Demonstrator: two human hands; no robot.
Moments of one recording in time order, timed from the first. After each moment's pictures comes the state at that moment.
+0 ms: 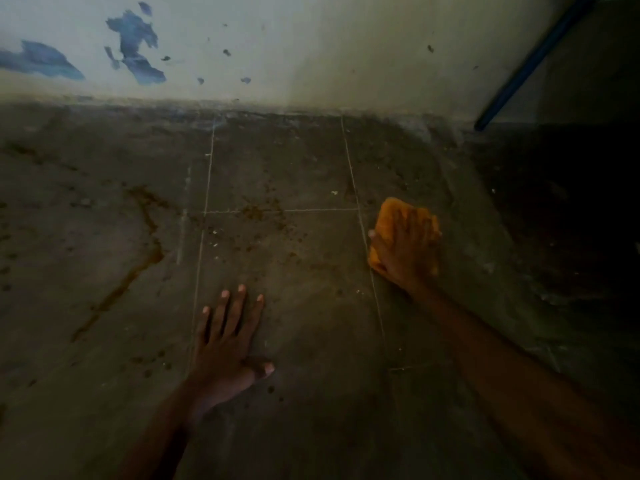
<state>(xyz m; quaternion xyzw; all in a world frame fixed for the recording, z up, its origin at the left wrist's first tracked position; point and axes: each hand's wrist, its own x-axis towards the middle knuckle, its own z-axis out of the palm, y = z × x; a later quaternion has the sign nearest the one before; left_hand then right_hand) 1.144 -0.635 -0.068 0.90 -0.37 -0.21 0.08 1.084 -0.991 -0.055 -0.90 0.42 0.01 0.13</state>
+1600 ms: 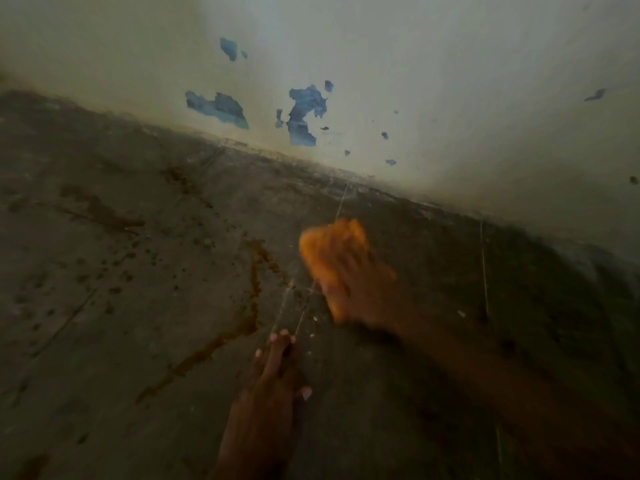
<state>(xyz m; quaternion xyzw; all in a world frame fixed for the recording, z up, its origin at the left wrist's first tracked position) 1.226 -0.644 -0.046 0.95 -0.18 -0.15 0.22 1.346 -0.874 -0.049 -0.98 -0.18 -0.01 0.01</state>
